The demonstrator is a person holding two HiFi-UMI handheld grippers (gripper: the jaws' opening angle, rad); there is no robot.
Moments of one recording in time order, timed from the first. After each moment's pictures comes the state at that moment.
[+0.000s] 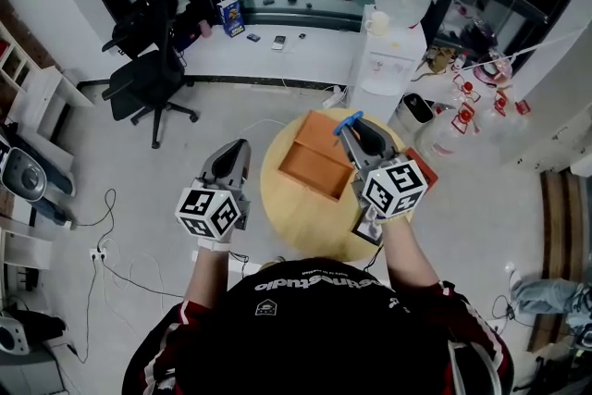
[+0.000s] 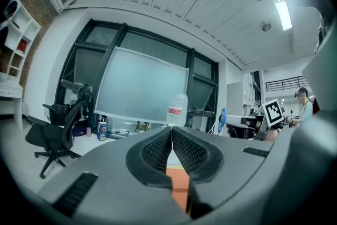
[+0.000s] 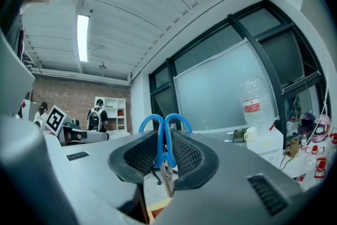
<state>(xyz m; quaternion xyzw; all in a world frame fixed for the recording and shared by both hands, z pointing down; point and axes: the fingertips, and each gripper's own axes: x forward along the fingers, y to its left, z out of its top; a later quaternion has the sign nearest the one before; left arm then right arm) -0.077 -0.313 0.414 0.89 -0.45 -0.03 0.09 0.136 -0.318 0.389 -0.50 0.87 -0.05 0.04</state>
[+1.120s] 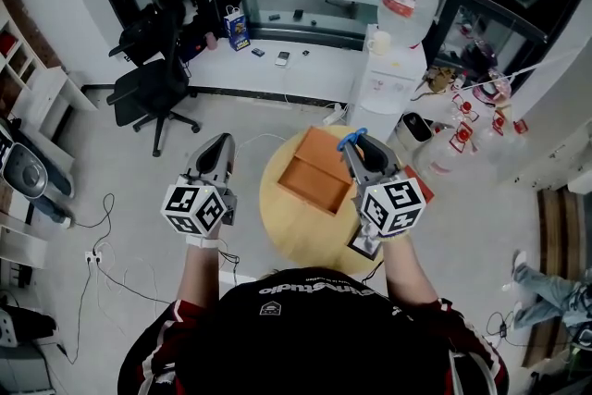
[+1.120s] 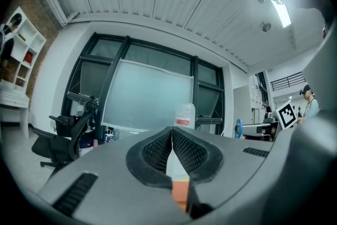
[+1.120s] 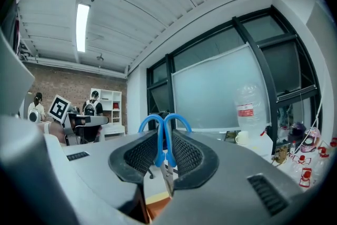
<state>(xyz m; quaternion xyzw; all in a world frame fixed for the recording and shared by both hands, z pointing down) -0.110 -0.333 0.366 0.87 -0.48 -0.06 0.05 0.138 -0.308 0.371 -0.52 0.85 -0.04 0.00</state>
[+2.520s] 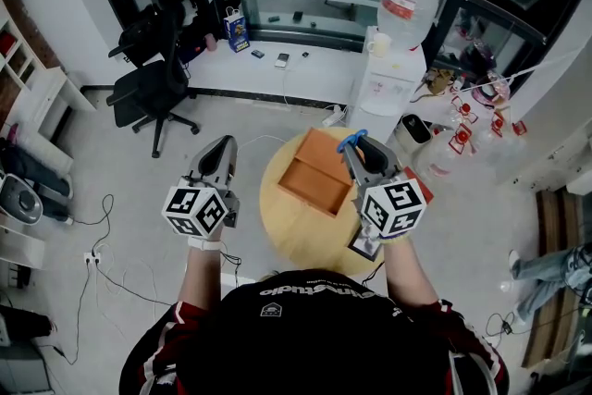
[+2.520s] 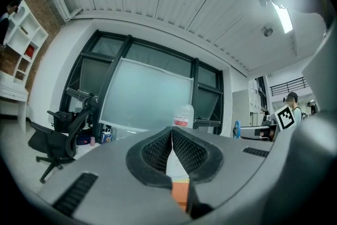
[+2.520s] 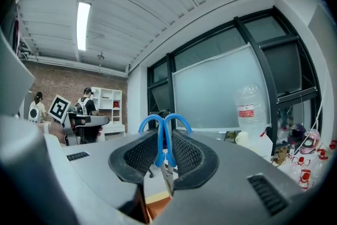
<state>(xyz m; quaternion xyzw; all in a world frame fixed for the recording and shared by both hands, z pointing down) -0.107 -0.334 0.363 0.87 -0.47 -0.07 0.07 0.137 -0.310 0.365 -0.52 0.85 -0.03 -0.01</state>
